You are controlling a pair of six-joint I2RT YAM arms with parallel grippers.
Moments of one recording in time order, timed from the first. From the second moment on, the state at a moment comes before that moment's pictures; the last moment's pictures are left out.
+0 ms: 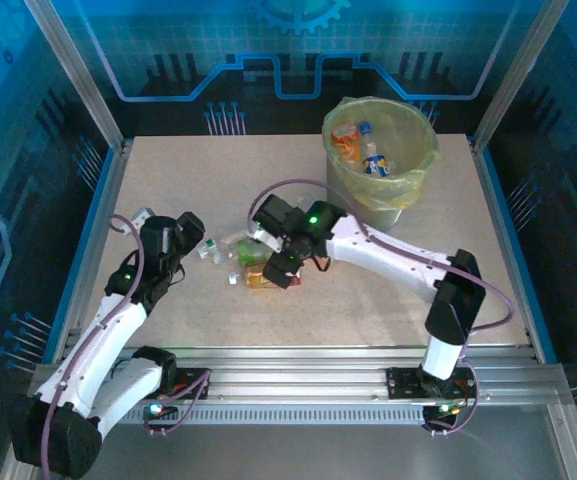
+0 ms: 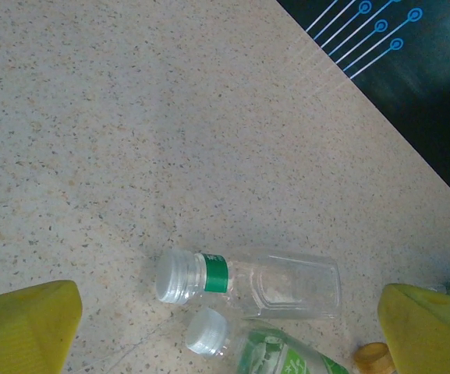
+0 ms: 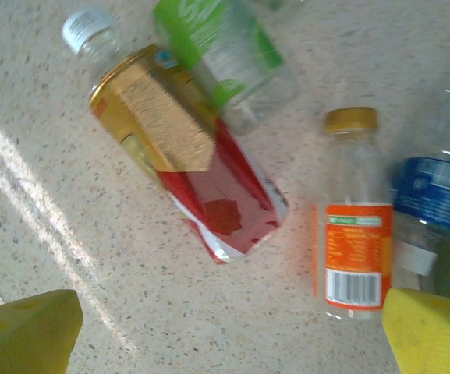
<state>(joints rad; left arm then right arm) -0.19 0.87 0.68 -0.45 -0.31 -0.90 0.97 1.79 1.65 -1.09 0.17 -0.12</state>
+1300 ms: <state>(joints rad) -0.15 0.83 0.64 -0.50 -0.37 -0.93 0.99 2.18 1.86 -1.07 0.12 -0.28</state>
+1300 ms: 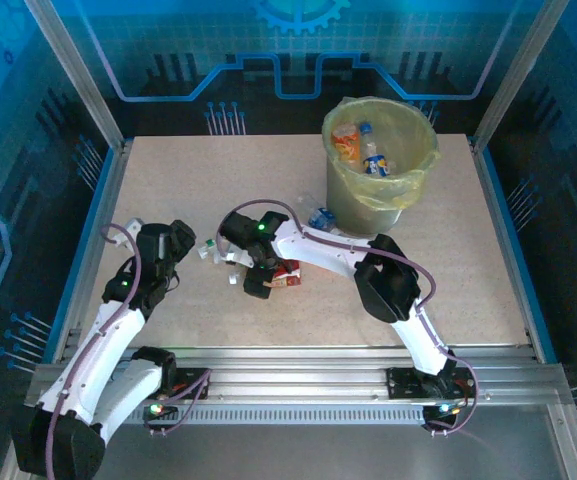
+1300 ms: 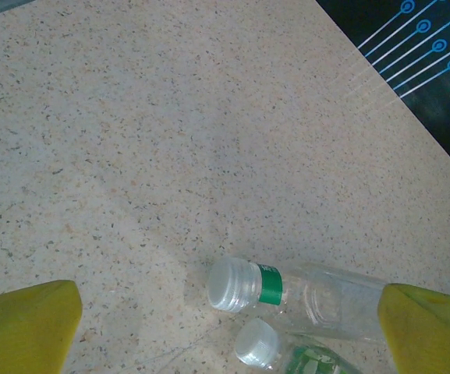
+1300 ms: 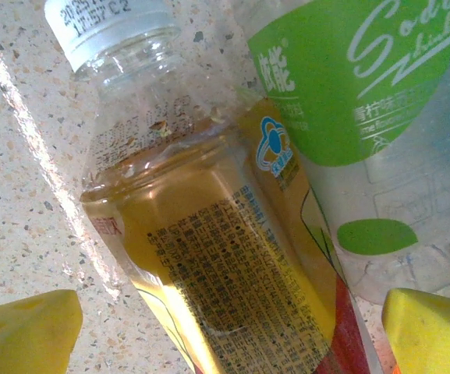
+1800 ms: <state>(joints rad) -0.15 0.83 0.64 -0.50 -0.37 -0.93 0.99 2.18 1.79 -1.07 0.08 -0.27</state>
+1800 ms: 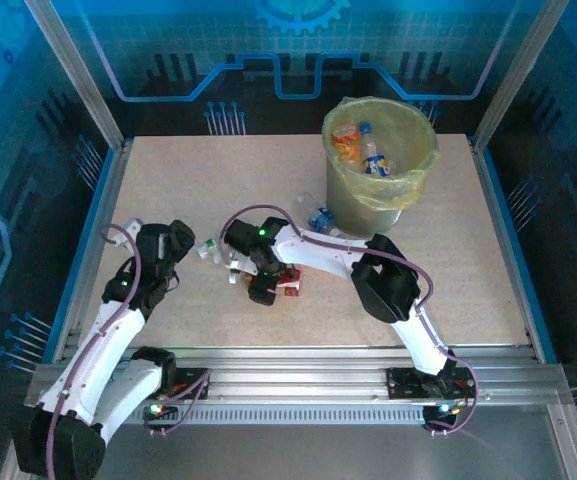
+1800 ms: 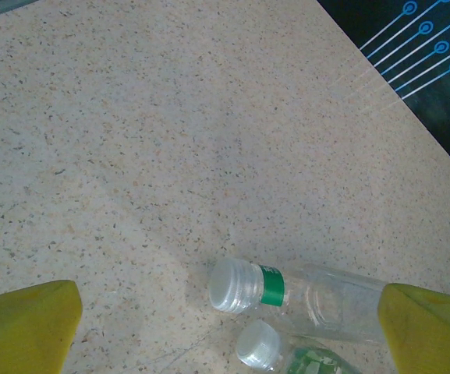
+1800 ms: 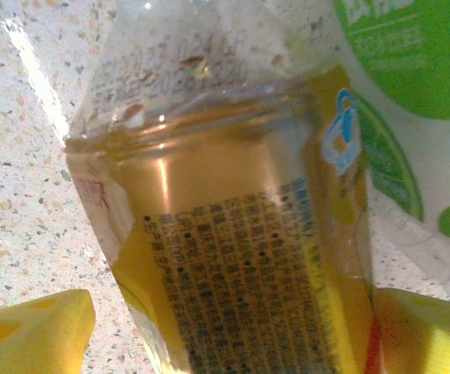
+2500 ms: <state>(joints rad) -0.15 0.82 0.64 -0.50 -0.37 -0.95 1.03 2.23 1.81 -1.06 0.00 -0.25</state>
